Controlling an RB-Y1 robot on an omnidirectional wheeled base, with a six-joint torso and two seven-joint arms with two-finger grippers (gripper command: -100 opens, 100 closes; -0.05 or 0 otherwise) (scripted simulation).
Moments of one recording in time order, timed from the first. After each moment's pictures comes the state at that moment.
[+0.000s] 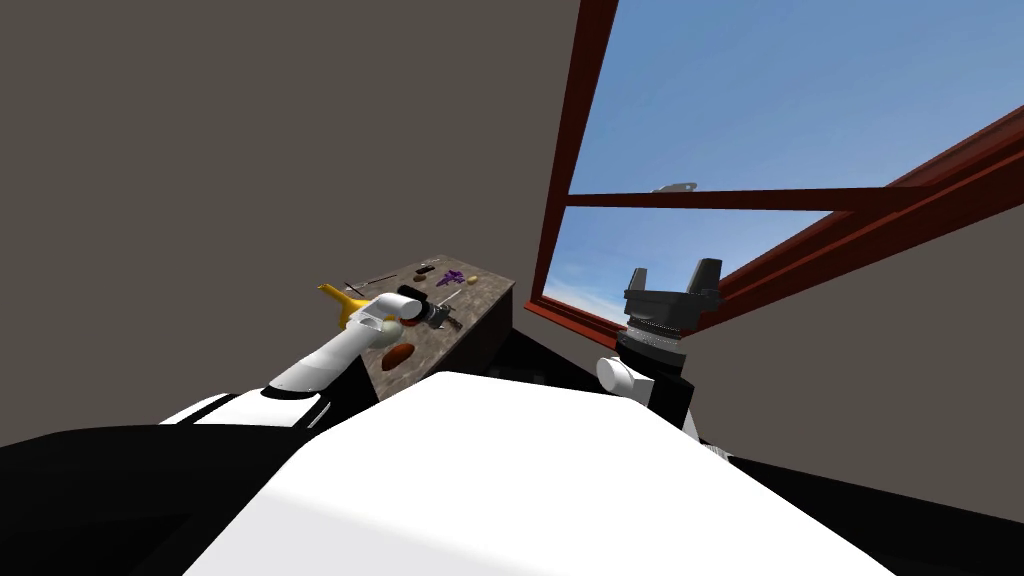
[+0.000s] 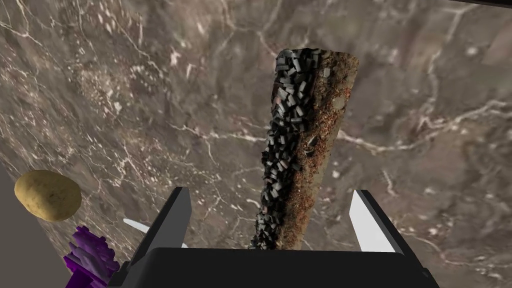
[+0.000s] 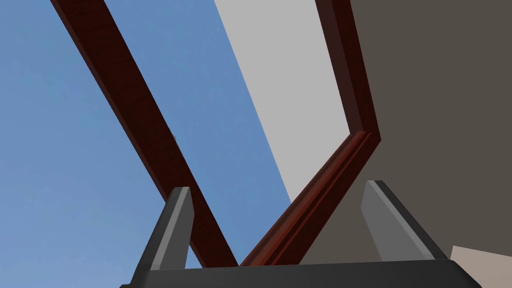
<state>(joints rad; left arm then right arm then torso) 0.06 0.96 0.02 -1.83 0.93 1.28 -0.15 0.46 0.01 -0.05 -2.39 -0.07 -0.49 -0.11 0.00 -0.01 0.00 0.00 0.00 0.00</state>
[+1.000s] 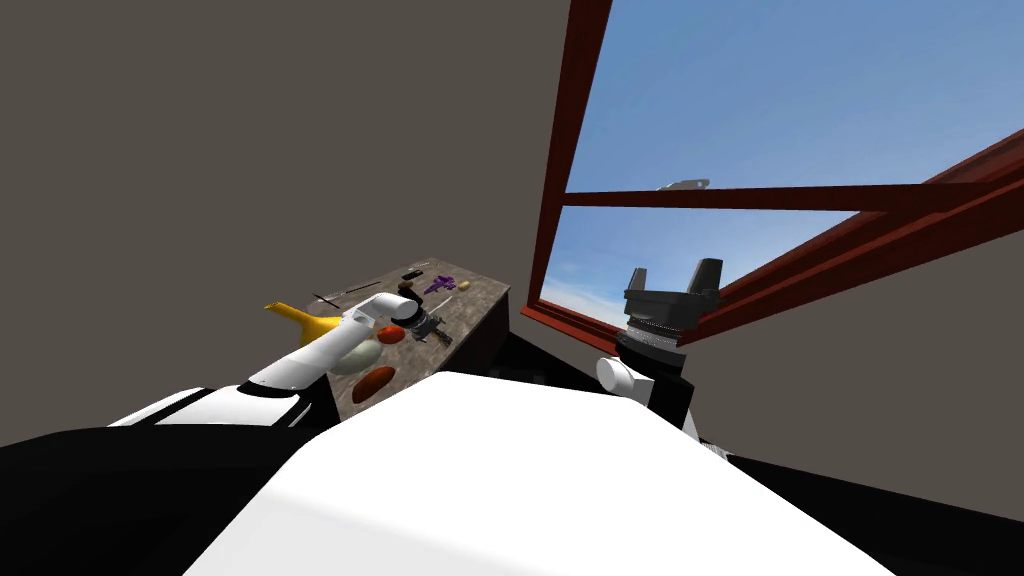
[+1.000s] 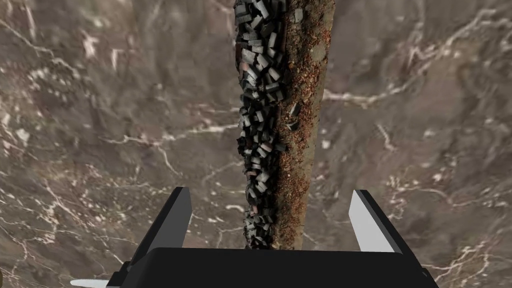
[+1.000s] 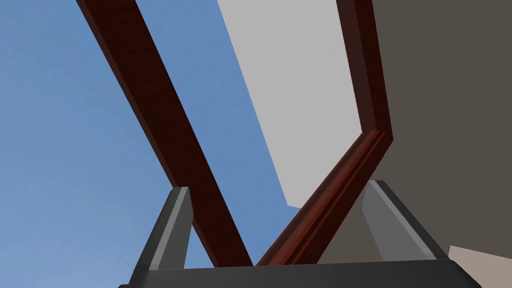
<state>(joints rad) 0.07 1.06 -0.03 -1.76 0.98 1.47 -0.24 0.46 0.01 -0.05 -2.39 -0.07 -0.49 -0.11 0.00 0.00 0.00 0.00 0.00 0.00</state>
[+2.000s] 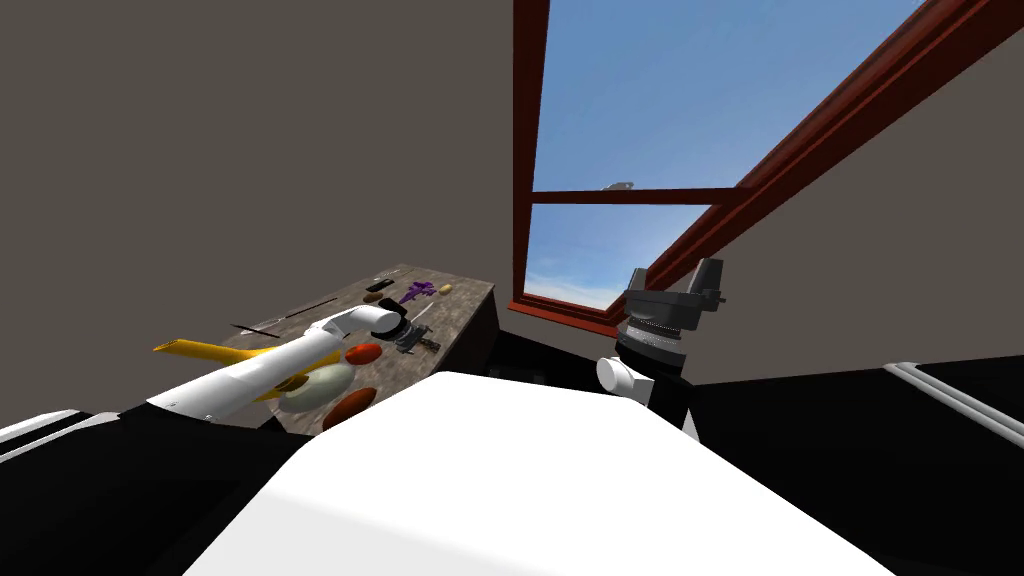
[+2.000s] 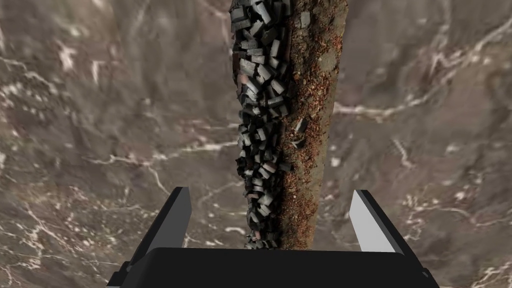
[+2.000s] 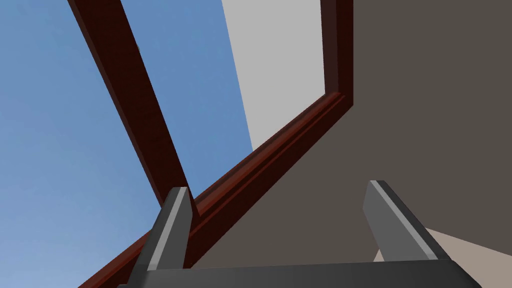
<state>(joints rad) 0.26 1.24 -0.08 -1.72 1.13 1.21 -0.11 0.46 0.01 -0.05 -2.39 -0.07 -0.49 -0.11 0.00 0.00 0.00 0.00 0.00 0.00</state>
